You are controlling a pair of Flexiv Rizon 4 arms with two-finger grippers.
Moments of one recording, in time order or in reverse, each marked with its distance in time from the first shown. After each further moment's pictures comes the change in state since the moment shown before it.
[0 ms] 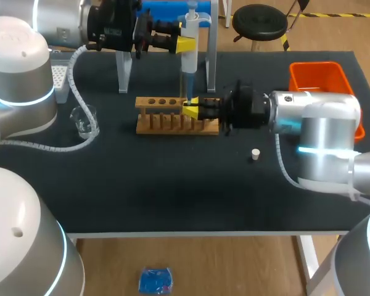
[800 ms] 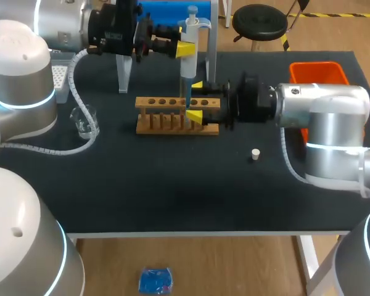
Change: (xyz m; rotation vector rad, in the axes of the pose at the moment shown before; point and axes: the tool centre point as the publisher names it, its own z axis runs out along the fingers) left arm 0.001 0.008 0.001 -0.003 0.001 -0.003; right arm 0.003 0.017 -0.011 0.038 0.000 -0.025
